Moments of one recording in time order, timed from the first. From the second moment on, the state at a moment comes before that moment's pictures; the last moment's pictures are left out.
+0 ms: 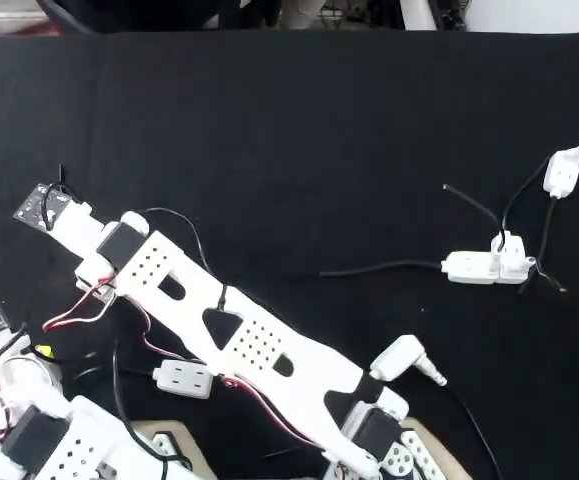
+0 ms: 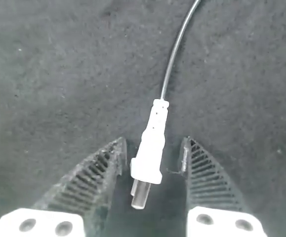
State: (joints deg) left arm -64.6 -104.1 82.0 80.1 -27.7; right arm -56.6 82.0 -92.9 88.9 5.8
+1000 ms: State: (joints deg) left arm -64.6 -104.1 82.0 77.6 -31.5; right arm -34.9 48.1 -69.3 99.1 5.8
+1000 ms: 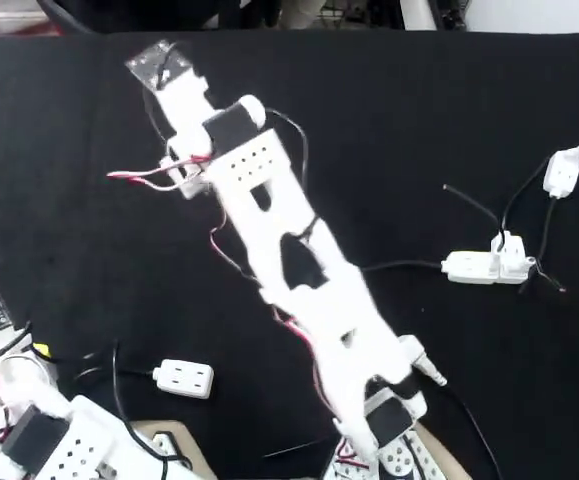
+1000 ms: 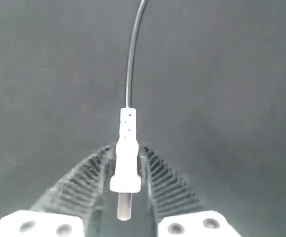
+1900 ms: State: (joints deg) left arm -34.5 -104.0 82.0 75.8 -38.9; right arm -19.0 -29.8 54.0 72.0 24.4
